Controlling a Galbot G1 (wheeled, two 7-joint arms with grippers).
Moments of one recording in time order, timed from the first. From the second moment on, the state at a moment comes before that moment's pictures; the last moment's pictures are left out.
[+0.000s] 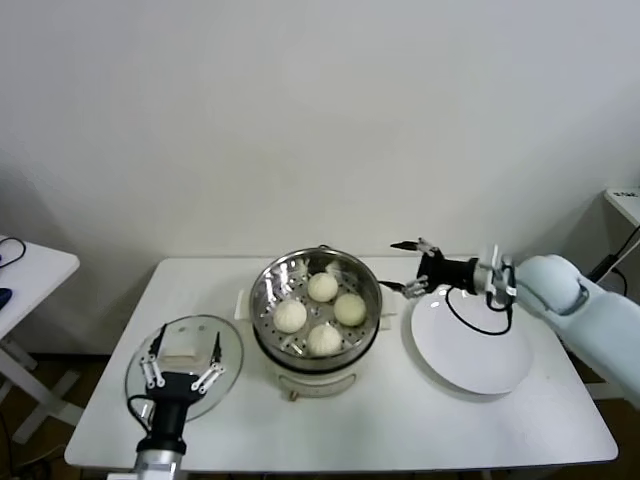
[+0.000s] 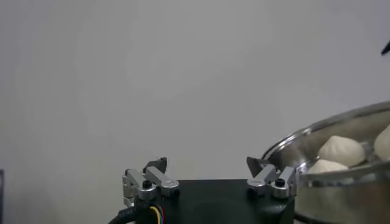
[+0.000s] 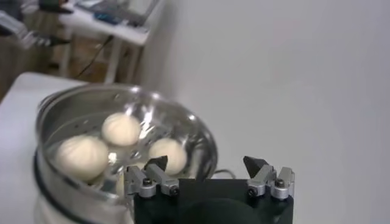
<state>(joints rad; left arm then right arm) 1.71 -1.51 -0.59 -2.13 0.37 -0.17 -0.09 -0.44 0.57 -0.24 1.62 0.60 -0.01 -0.57</state>
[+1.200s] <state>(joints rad) 1.55 -1.44 -0.72 -1.85 1.39 -0.10 -0.03 -1.32 1.12 0.66 1.77 0.40 0.18 -0.42</state>
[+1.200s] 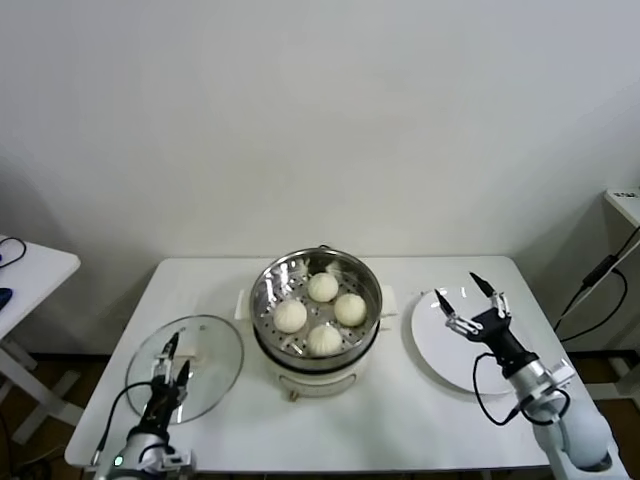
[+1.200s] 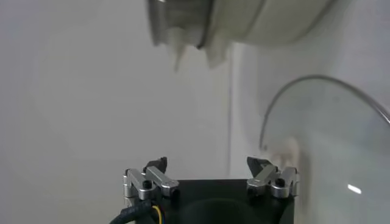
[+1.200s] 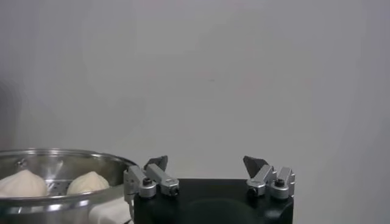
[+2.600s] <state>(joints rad) 1.31 -1.40 -0.70 -1.58 1.44 -0.03 -0.01 -1.36 1.19 0.71 1.74 0.35 0.19 -0.44</state>
